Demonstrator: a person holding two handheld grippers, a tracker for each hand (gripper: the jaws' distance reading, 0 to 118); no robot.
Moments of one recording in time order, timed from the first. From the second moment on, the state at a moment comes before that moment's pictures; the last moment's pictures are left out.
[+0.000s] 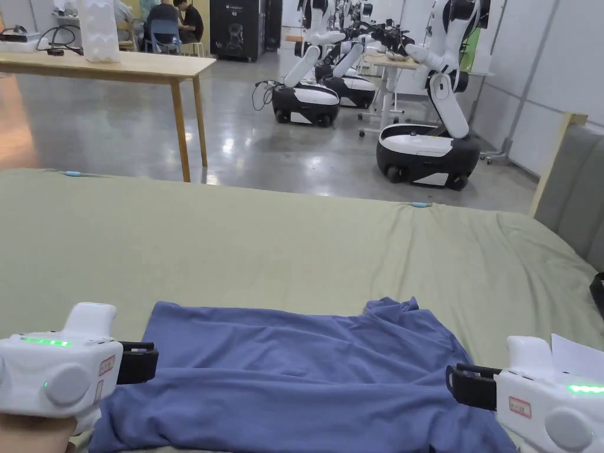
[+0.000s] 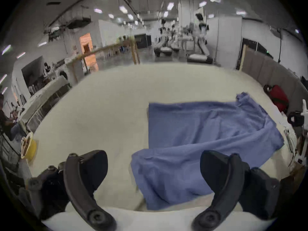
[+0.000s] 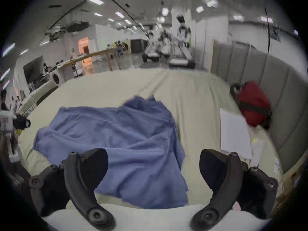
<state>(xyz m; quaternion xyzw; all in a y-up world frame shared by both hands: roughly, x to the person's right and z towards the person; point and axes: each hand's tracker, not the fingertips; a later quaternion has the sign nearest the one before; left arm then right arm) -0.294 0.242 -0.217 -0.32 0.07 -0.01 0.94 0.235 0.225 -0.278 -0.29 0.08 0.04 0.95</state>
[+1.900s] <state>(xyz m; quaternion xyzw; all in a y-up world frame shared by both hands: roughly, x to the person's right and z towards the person) -0.291 0.236 -0.168 -0.39 0.00 -0.04 0.92 0.288 0.222 -0.222 -0.37 0.09 0.00 0.93</state>
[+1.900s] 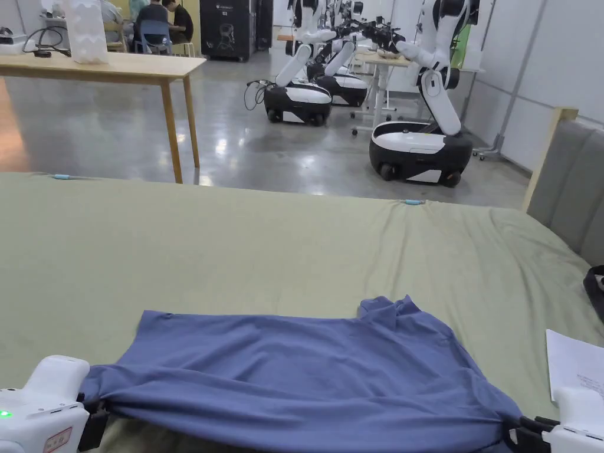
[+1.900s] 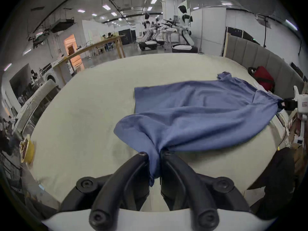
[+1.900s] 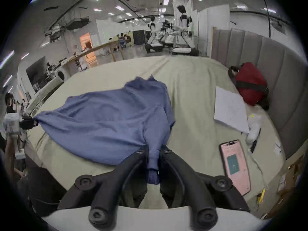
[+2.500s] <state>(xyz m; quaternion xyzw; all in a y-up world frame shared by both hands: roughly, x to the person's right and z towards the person) -0.278 0.256 -0.117 -0.28 0.04 0.01 0.96 0.244 0.242 -0.182 -0.30 0.09 0.02 0.95</state>
